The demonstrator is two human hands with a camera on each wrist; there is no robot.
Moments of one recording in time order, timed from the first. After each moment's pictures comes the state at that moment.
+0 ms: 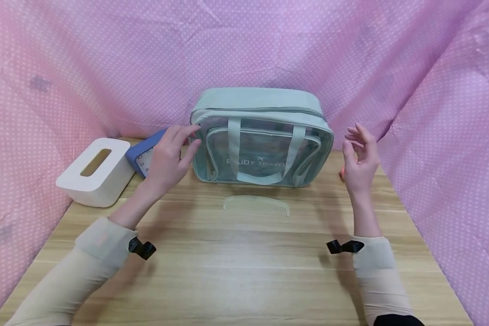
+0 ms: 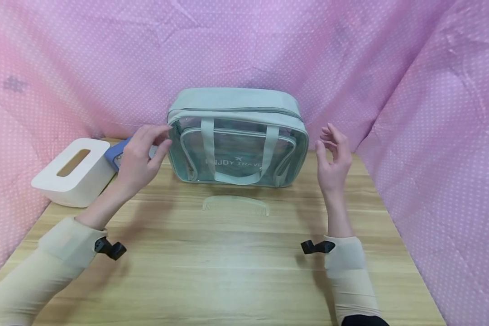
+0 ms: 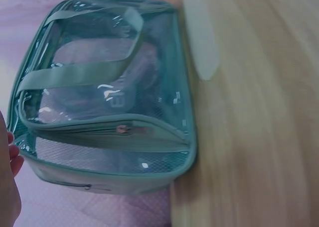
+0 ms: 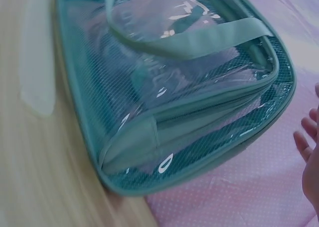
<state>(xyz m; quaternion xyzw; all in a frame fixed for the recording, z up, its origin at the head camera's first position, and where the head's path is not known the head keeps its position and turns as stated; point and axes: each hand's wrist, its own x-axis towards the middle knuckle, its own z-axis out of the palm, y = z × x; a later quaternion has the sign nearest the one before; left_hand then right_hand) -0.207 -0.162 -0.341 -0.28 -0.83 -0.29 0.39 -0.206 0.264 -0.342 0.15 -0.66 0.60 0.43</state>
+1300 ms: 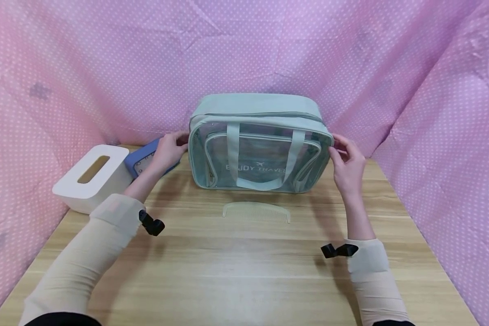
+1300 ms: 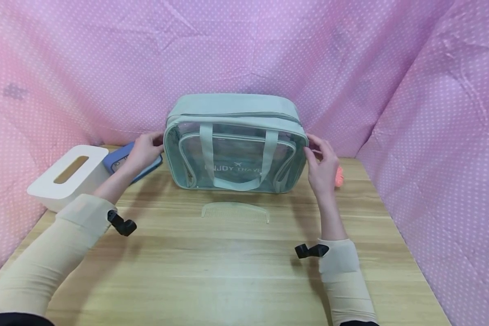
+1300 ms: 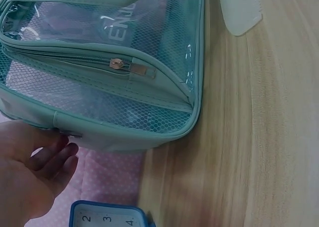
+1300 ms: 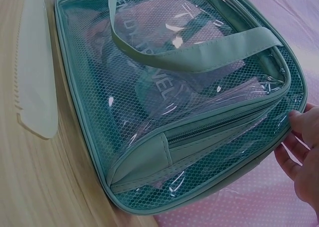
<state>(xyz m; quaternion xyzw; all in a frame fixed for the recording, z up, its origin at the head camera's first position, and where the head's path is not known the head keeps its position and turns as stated) -0.281 -0.187 -0.358 -0.05 -0.91 -0.40 0.06 -0.232 0.267 -0.364 0.07 -0.76 0.54 0.35</state>
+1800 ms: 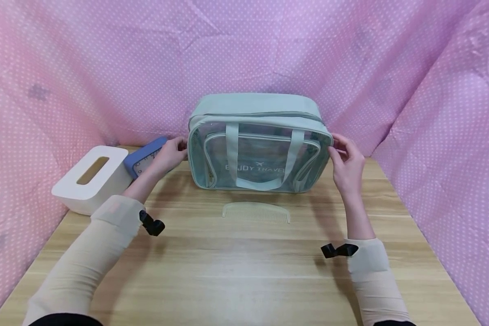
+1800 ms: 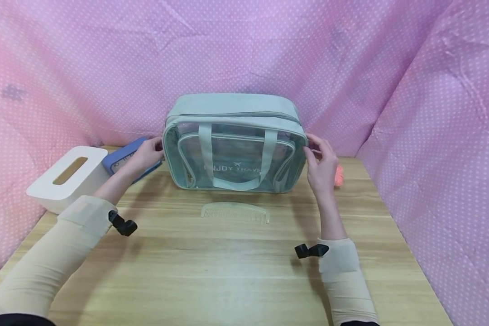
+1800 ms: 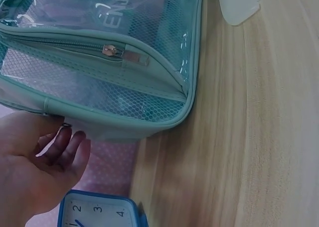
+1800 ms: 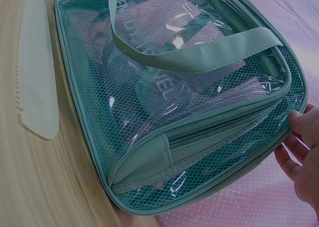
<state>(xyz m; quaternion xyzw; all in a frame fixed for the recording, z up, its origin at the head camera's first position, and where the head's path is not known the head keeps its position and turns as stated) -0.281 -0.191 -0.368 -0.04 -0.91 -0.41 -0.04 -0.233 0.266 -0.365 0.06 -0.76 0.54 0.35</state>
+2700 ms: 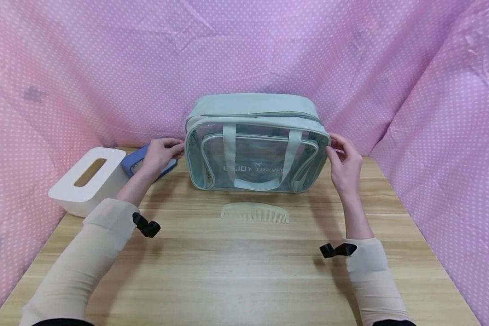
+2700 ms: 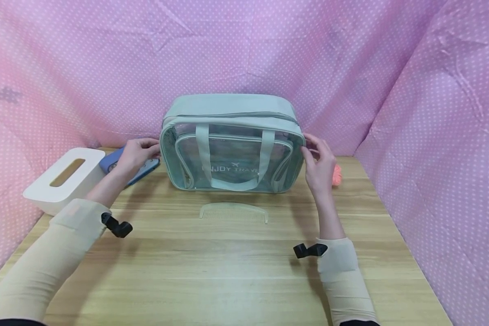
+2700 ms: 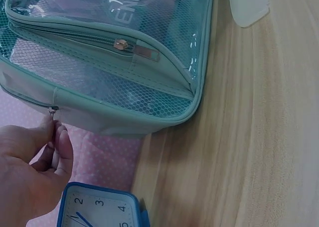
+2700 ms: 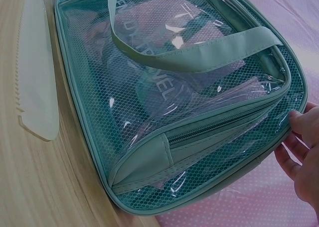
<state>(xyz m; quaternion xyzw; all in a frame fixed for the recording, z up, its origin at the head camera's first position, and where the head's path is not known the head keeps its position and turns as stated) -0.281 -0.203 -0.368 0.01 -0.85 -0.53 0.02 -0.233 0.266 -0.365 0.06 -0.76 0.54 0.36</state>
